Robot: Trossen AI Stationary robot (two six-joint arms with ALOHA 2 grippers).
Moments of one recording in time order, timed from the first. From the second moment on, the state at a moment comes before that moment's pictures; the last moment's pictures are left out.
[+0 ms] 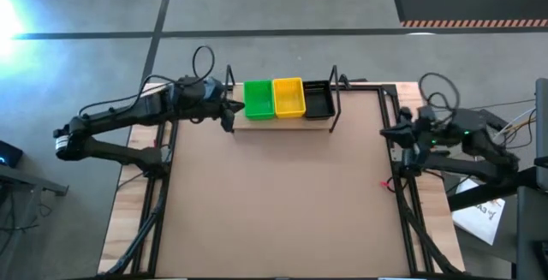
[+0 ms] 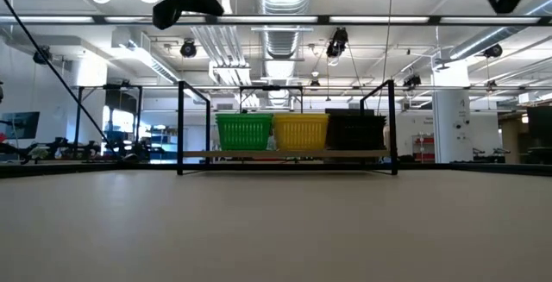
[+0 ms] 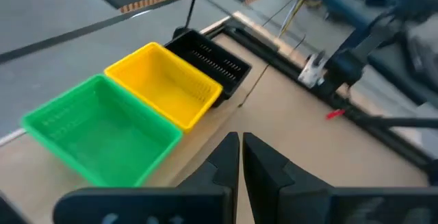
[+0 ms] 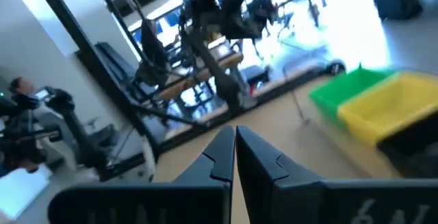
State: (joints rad) left arm 0.31 1.05 1.09 -0.45 -0.08 -0.42; right arm -0.22 0.21 0.70 -0.52 -0.17 0.43
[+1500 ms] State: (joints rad) left arm 0.09 1.13 1.00 -0.09 -0.20 -0.58; right arm -0.21 0.00 0.01 0.12 -0.31 0.45
